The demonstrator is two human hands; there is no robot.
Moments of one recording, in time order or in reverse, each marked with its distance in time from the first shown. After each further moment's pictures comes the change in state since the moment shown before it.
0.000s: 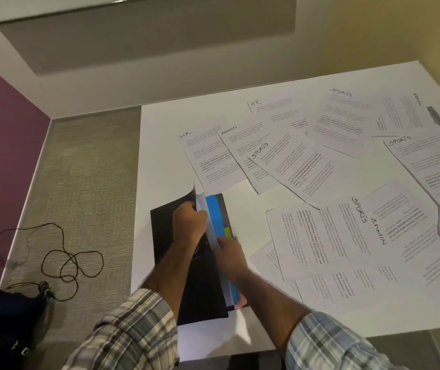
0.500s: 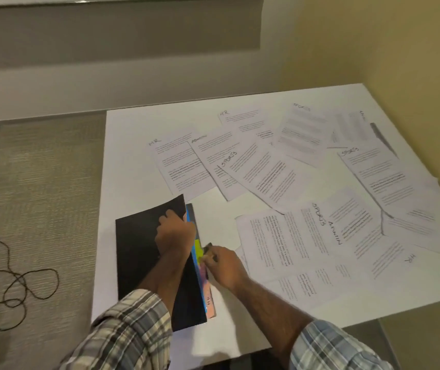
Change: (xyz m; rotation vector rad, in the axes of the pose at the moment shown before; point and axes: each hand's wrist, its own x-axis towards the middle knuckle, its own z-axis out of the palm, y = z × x) left_hand -0.009 0.010 0.037 0.194 -0.016 -0.026; right_hand -0.010 0.035 -0.048 -0.286 0.033 -0.048
